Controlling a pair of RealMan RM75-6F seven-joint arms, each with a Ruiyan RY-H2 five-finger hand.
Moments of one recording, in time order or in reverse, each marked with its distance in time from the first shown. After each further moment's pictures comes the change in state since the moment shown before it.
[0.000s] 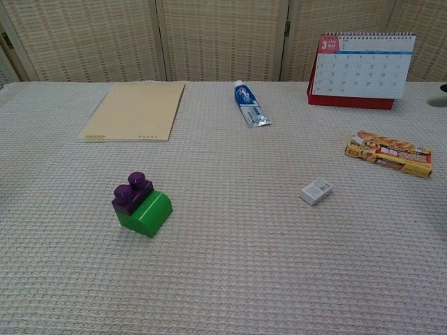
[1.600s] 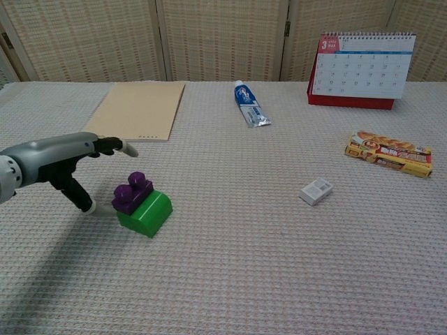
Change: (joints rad) left arm -0.398 -0.288 -0.146 -0.316 -0.714 -0.243 0.500; right arm -0.052 0.072 -0.002 -0.089 -0.062 0.124 0.068
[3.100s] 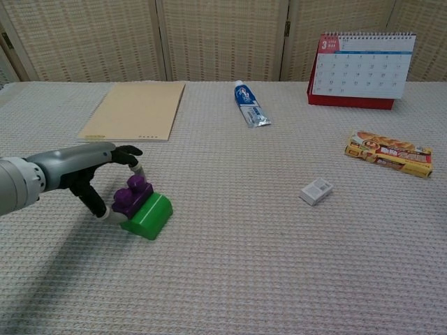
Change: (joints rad) left arm -0.069 -0.054 0.045 0.143 0.038 -0.057 -0.074; right arm 0.016 0.025 -0.017 -0.033 0.021 -0.087 -0.003
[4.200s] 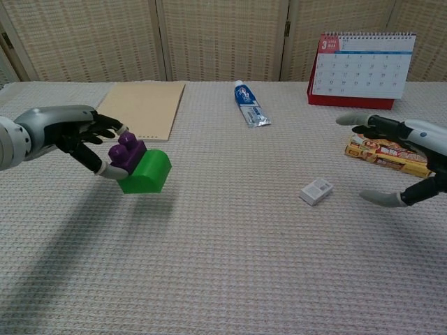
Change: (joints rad) left arm -0.006 0.109 -0.152 -0.123 -0.220 -0.025 -0.169; right arm 0.230 -0.151 -0.005 0.197 -0.016 -0.286 0.764
